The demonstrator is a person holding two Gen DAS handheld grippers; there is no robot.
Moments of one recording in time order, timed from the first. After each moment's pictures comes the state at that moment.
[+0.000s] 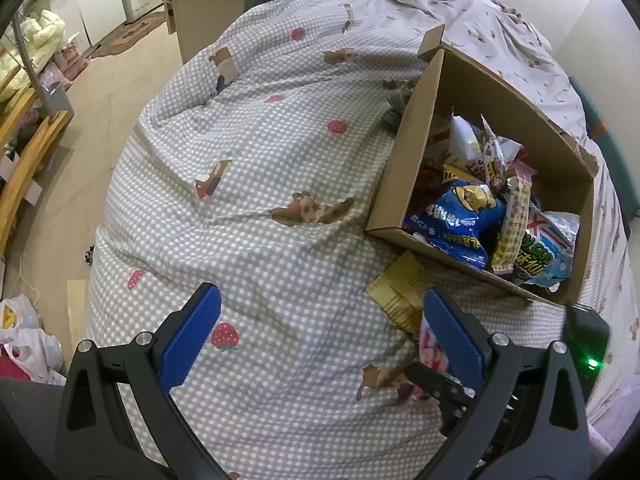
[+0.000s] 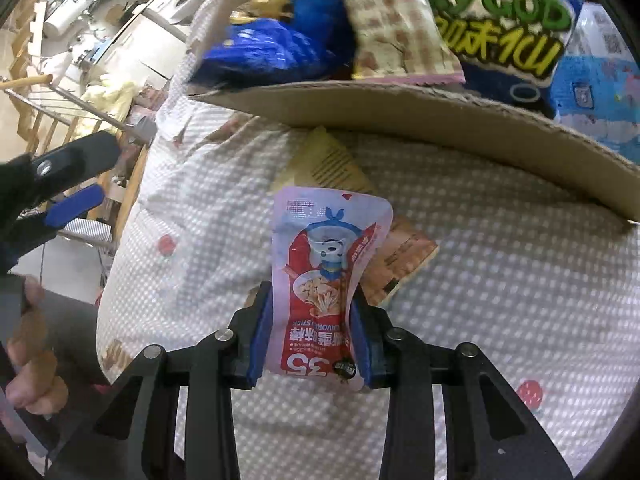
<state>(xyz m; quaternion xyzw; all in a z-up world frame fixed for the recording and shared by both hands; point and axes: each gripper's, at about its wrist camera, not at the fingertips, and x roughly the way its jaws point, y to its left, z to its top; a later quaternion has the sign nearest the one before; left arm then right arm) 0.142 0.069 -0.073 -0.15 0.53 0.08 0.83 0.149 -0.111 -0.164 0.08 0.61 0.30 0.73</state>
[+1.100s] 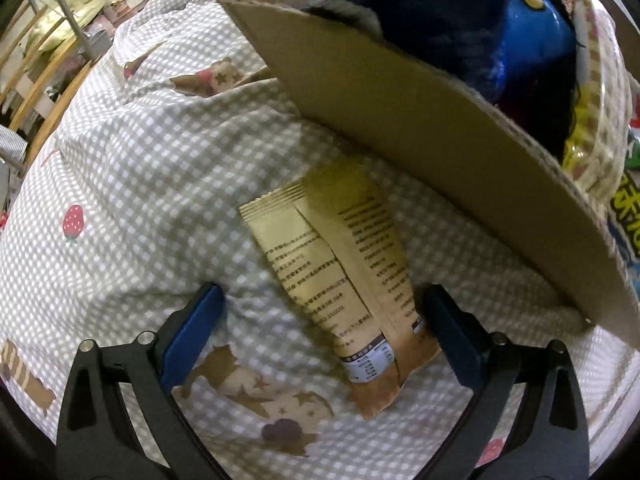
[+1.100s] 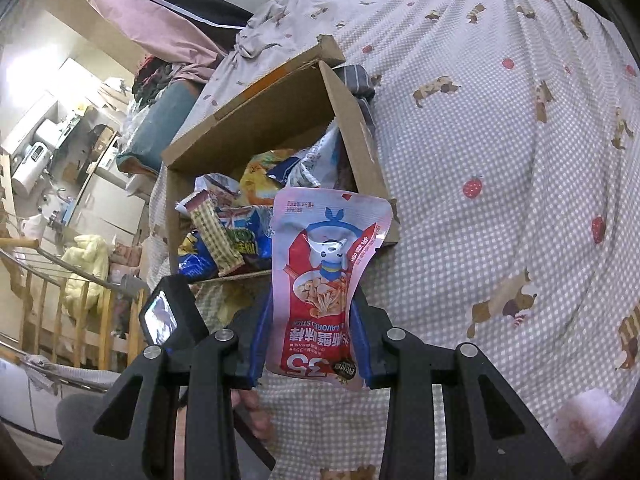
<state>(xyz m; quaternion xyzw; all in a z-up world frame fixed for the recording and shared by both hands) 0.171 -0.053 -0.189 -0.16 0.58 0.20 0.77 0.116 -0.295 -0.057 0.25 0.49 0.14 0.82</state>
